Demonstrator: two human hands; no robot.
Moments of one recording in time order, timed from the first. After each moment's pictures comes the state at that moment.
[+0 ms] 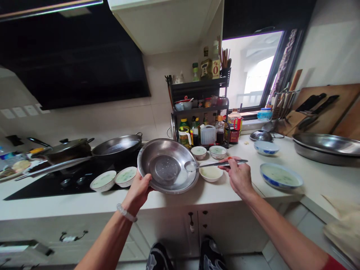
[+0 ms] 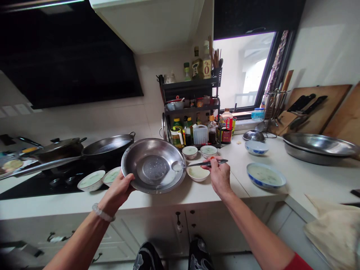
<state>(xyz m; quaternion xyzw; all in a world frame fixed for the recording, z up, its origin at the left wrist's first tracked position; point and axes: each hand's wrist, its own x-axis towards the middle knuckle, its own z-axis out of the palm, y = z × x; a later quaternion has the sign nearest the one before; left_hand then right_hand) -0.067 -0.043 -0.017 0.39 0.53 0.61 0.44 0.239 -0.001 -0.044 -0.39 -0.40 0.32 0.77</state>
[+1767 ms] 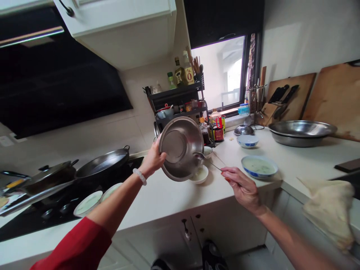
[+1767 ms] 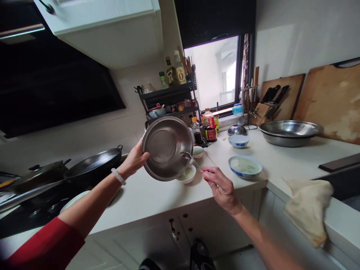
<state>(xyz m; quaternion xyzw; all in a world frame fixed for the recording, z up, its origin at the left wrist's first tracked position) 0.026 0.040 0.061 0.76 0.40 0.49 0.17 0.313 -0.062 -0.073 -0.29 -0.68 -0.03 0.67</state>
